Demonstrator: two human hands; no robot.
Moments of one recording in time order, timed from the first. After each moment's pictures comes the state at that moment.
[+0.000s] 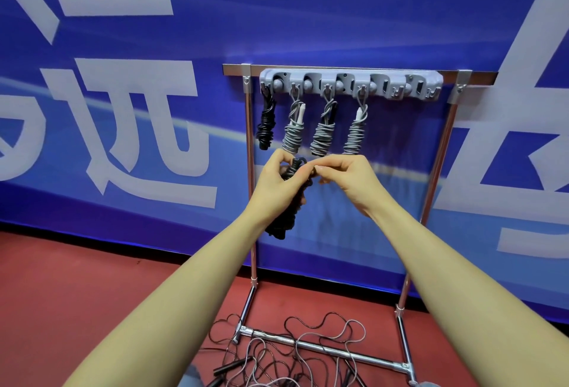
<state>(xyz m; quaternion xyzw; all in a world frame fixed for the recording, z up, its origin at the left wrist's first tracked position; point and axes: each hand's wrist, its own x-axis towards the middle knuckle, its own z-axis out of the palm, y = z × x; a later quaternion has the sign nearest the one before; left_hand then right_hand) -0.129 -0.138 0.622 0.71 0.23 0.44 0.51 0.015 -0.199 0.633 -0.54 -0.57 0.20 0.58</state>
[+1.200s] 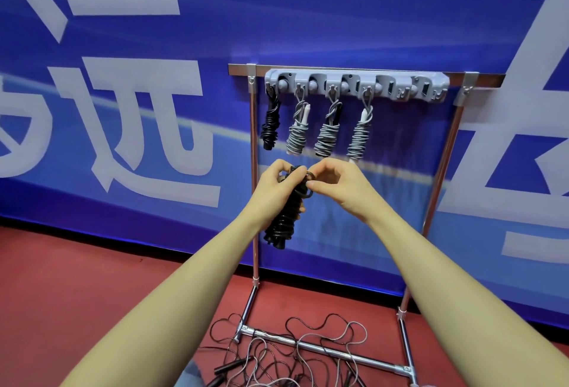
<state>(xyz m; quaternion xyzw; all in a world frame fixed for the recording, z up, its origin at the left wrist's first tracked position) -0.136 -0.122 0.610 0.68 0.23 0.39 0.58 0.006 -0.197 0.625 -0.57 -0.61 0.21 0.52</state>
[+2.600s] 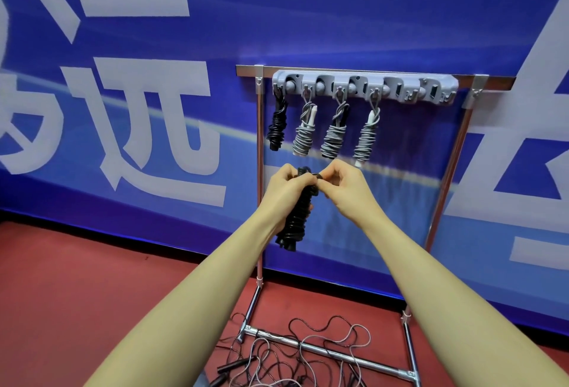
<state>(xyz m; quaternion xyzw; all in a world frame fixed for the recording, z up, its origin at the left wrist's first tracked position) -0.131 -0.135 0.619 0.61 0.30 0.39 0.63 -0.006 -0.190 0.616 -0.62 -0.55 0.14 0.54</state>
